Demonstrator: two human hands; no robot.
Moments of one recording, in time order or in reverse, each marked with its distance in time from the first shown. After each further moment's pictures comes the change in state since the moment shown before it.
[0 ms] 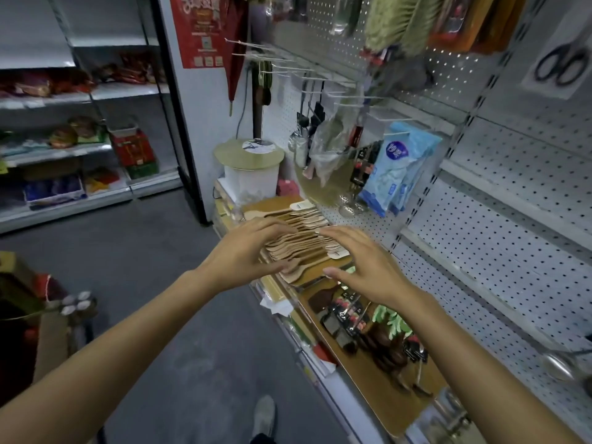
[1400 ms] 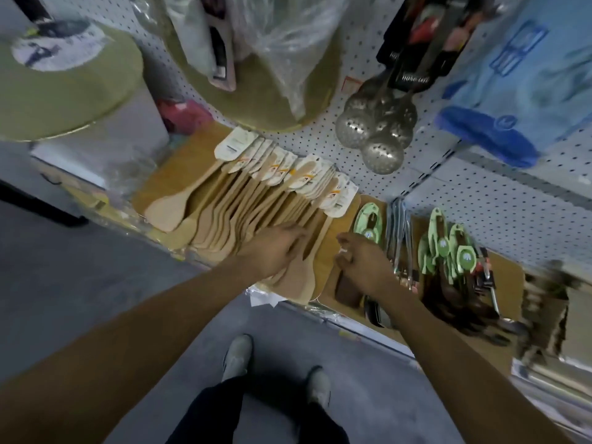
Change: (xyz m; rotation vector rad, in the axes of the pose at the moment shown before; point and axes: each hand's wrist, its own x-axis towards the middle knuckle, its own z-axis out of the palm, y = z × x) left_hand 0.269 -0.383 0.381 -0.252 -0.731 0.181; right_hand 0.267 0.266 0.354 0.247 -0.109 1.079
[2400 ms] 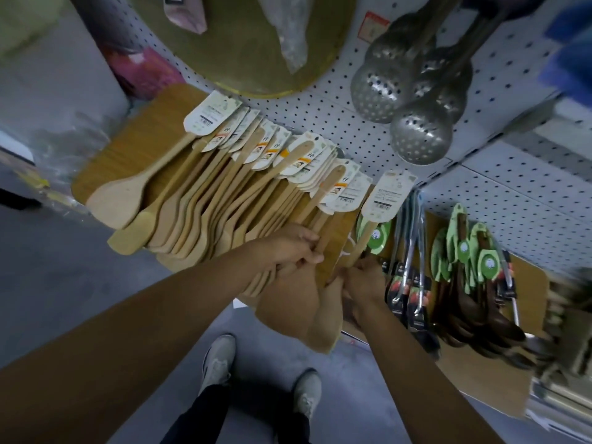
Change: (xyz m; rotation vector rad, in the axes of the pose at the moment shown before) left_hand 0.092 -0.022 0.061 -0.938 -0.394 -0.449; right_hand 0.072 0.062 0.101 0.732 0.234 0.710
